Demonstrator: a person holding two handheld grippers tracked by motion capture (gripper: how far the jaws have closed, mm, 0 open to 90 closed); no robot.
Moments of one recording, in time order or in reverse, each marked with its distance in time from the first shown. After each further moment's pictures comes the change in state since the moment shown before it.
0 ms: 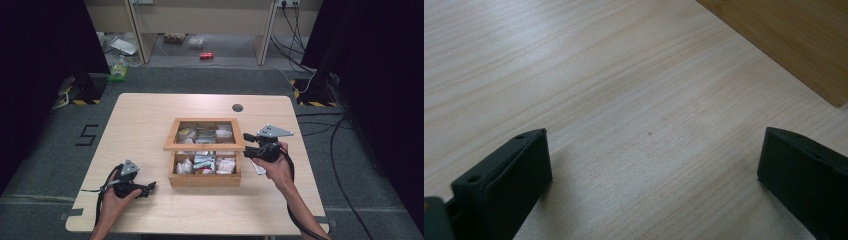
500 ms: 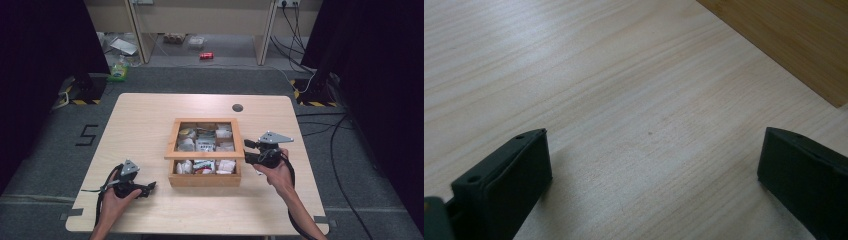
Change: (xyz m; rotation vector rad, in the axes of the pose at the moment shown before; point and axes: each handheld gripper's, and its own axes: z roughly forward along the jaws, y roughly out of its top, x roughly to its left) left arm 0.000 0.000 0.000 0.000 0.001 -0.001; right arm -0.001 -0.021 -0.001 0.018 0.003 0.017
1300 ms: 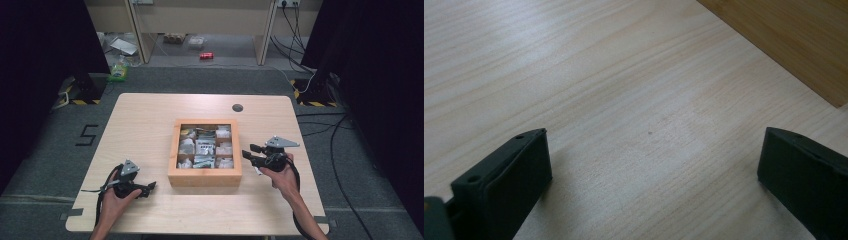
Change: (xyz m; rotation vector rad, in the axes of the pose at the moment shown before) left arm 0.000 0.000 0.000 -0.001 0.002 -0.001; right arm -0.018 -0.023 -0.006 0.015 -0.017 0.042
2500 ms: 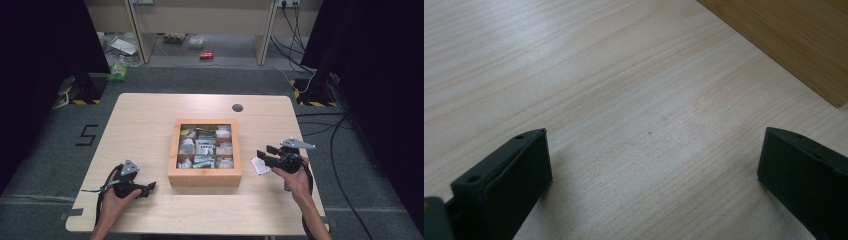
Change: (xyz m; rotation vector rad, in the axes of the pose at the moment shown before) left arm 0.000 0.000 0.000 0.001 -0.001 -0.002; right arm -0.022 -0.011 -0.030 0.024 -0.119 0.124
